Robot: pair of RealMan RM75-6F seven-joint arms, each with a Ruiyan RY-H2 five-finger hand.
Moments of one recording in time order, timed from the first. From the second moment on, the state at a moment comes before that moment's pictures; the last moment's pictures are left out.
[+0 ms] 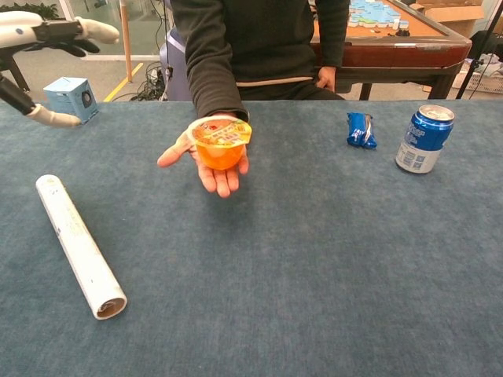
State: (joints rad) left arm -0.63 -1.21 -0.20 -1.48 1.60 1.04 -0.28; right arm 0.03 -1.02 0.06 -1.74 -1.56 1.56 -0.14
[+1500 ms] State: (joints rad) left arm -1.10 -1.43 -0.17 -1.28 1.46 0.60 -0.12; right arm 0.00 -1.02 0.05 -1.71 -1.51 1.55 -0.10
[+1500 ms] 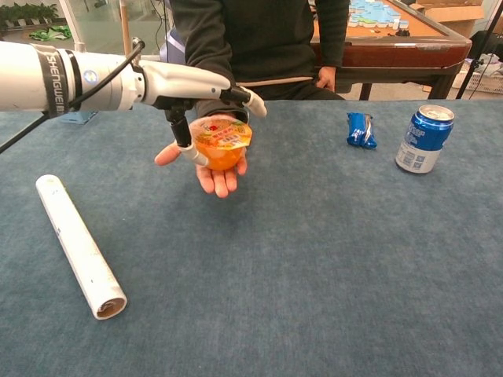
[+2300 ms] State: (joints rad) left arm -1.10 -1.43 -0.13 -1.25 1.49 0.68 -0.21; right arm 0.00 -1.03 0.05 -1.70 -1.51 1.56 -0.08
